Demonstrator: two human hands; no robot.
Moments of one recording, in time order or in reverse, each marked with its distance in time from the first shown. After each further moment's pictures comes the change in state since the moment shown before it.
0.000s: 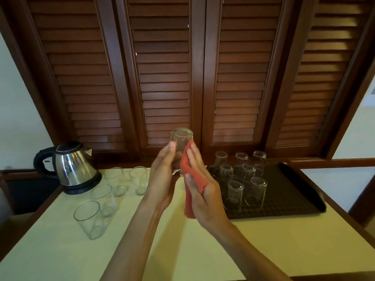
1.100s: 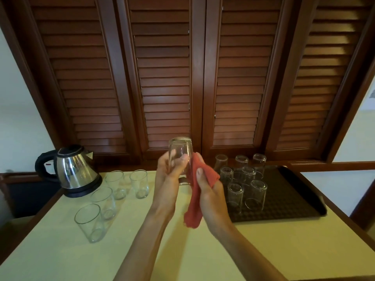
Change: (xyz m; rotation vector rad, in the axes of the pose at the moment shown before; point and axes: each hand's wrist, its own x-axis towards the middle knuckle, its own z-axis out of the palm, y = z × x) left_hand -0.020 -0.007 0.015 0.109 0.106 0.121; right_hand 0.003 -0.017 -0.002 0.320 0.141 0.325
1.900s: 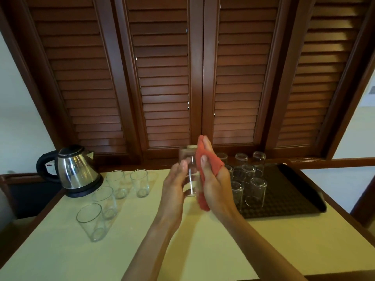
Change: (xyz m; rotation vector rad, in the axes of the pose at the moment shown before) left_hand -0.016 -0.010 0.004 -0.005 -0.131 -0.072; right_hand 0.013 -0.012 -0.011 -0.110 0.019 -0.127
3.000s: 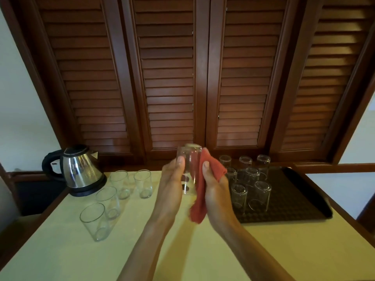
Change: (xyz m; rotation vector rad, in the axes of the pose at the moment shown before) left_hand 0.006 0.010 -0.011 0.205 0.128 0.036; right_hand -0.010 -0.005 0.013 0.199 0.067 0.317
